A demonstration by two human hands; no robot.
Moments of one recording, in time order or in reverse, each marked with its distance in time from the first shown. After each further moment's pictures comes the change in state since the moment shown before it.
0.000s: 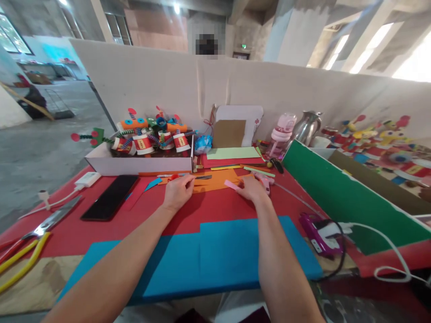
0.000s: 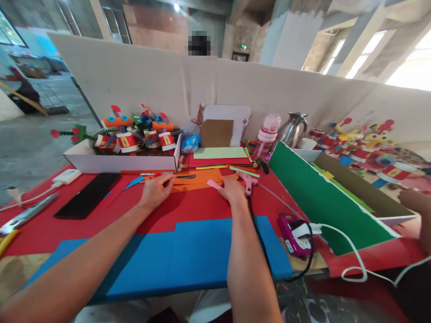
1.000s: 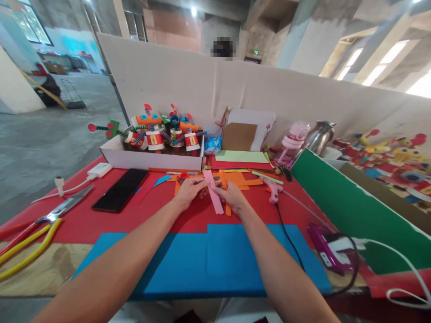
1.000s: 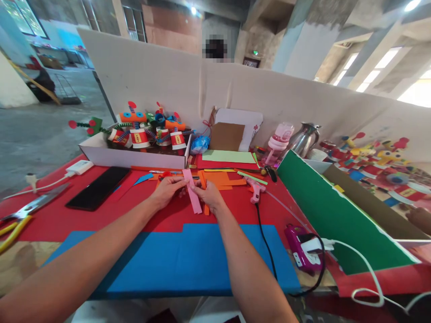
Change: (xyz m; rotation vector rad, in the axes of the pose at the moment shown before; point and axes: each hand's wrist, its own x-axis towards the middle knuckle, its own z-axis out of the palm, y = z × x) left_hand 0.008 0.015 -0.001 -1.157 -0.329 -0.551; right_hand -0.006 -0.074 0.046 1.455 -0.262 -0.201
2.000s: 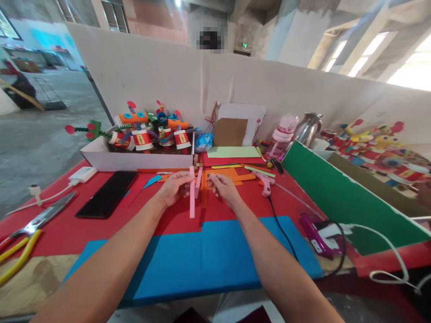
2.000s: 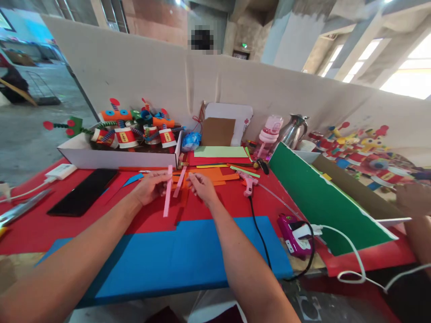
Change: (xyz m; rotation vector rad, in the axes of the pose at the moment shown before) left_hand -0.003 0.019 -0.017 -0.134 0.016 -0.154; right_hand 0.007 0.004 -0.003 -0.091 0.074 -0.128
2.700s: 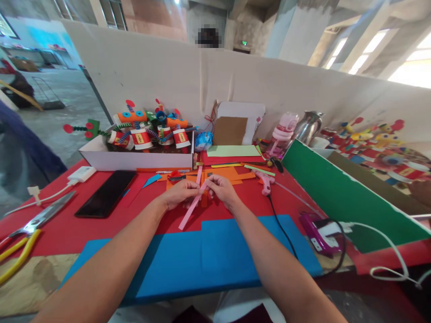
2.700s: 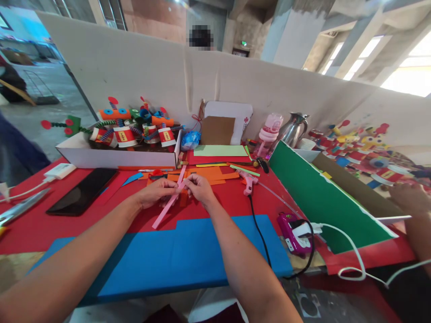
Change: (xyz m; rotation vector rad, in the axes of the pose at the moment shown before) left_hand -0.009 -0.002 0.005 0.347 -0.342 -0.161; right_hand -0.001 0.006 0.005 0.047 -0.079 -0.028
